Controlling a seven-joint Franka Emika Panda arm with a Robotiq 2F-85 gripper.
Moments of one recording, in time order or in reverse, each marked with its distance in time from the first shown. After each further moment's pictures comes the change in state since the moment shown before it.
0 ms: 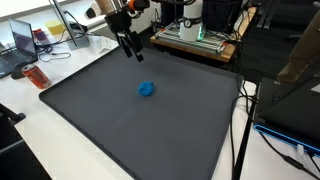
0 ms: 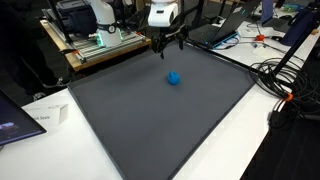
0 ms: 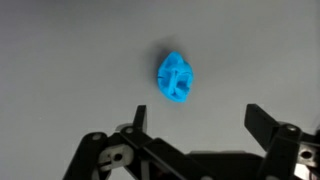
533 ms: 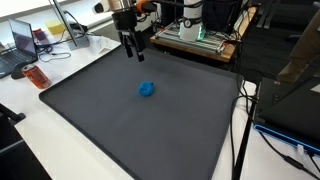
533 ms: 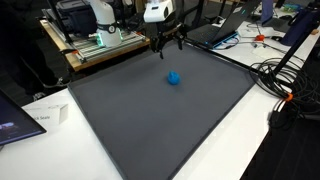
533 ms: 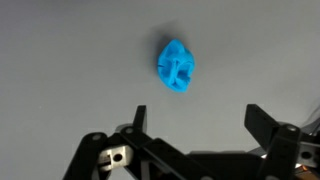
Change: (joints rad) arm -0.121 -0.078 0.147 -0.159 -0.003 0.231 0.004
